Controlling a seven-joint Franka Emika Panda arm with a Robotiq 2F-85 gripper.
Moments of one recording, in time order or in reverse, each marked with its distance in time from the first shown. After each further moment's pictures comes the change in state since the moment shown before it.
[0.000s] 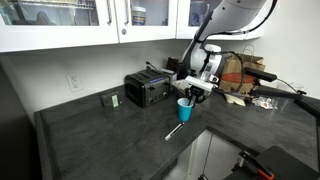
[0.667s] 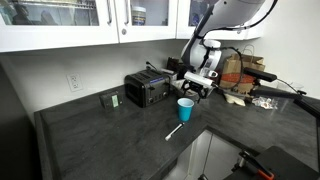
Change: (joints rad) arm 0.014 -0.041 -0.002 -0.004 -0.027 0.041 0.000
